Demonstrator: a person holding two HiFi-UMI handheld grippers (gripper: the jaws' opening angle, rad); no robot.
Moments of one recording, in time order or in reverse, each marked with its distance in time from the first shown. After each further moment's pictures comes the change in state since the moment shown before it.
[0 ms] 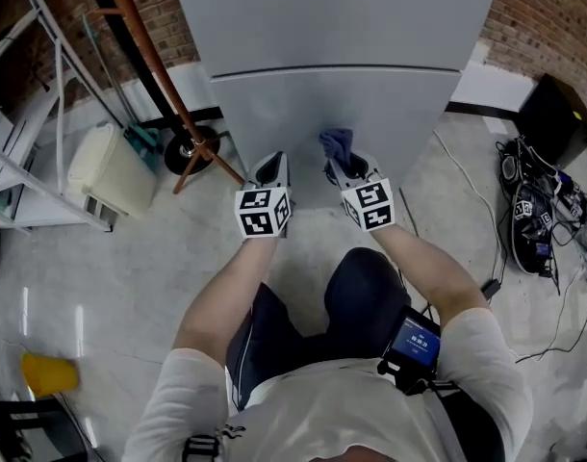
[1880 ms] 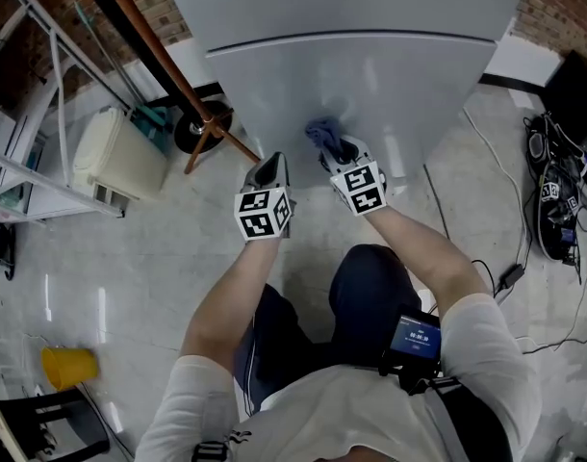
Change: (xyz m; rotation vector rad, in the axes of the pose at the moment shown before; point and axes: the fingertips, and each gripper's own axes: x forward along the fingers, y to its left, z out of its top) left arm -0.015 0.054 -0.073 -0.026 0.115 0.082; right arm 0.070 0.051 -0.065 0.027 0.083 0.068
